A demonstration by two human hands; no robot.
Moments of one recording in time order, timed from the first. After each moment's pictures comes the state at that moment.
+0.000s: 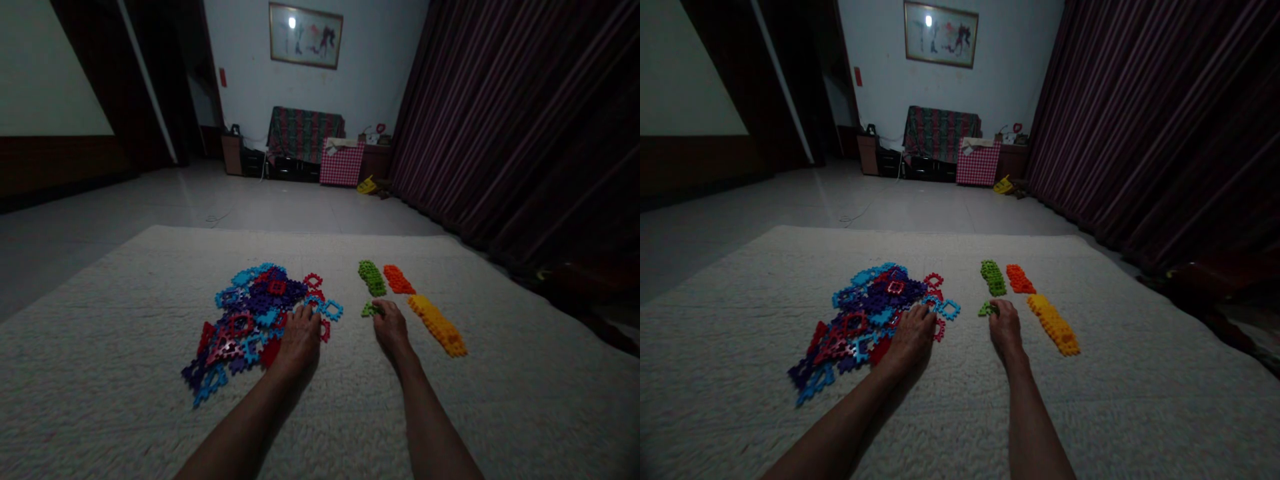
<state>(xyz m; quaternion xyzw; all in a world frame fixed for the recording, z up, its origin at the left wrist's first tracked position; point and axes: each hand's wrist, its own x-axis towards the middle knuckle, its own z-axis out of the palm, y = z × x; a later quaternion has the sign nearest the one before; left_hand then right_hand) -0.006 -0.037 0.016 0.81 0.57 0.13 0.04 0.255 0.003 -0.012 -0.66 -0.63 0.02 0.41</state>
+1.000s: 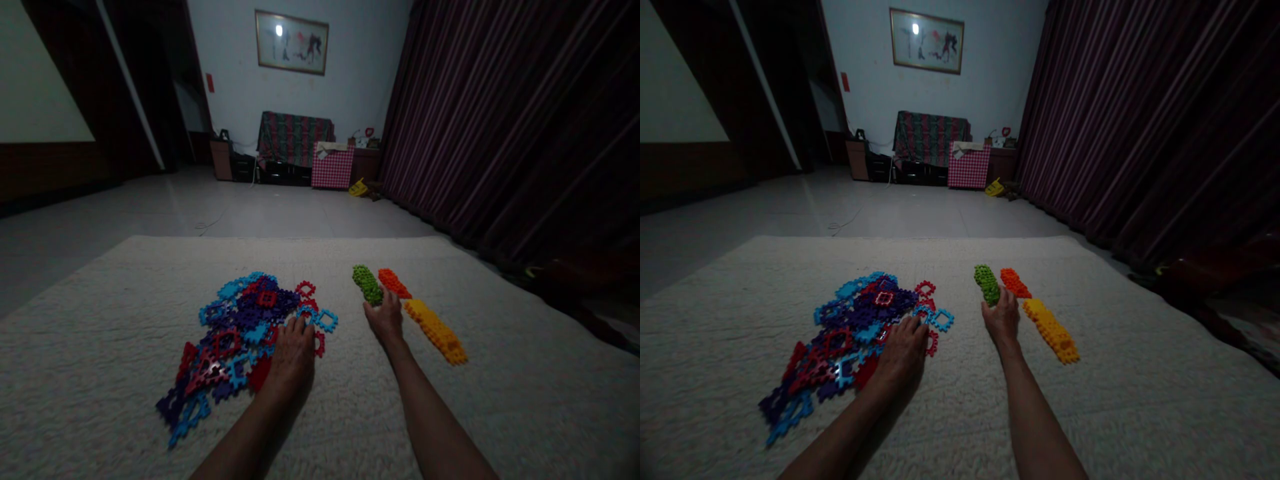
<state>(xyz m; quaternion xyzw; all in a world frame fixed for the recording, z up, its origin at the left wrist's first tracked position) -0.006 -0.035 0.012 0.81 0.57 0.14 0.04 0.260 0.044 -0.015 -0.72 -0.57 -0.08 0.40</state>
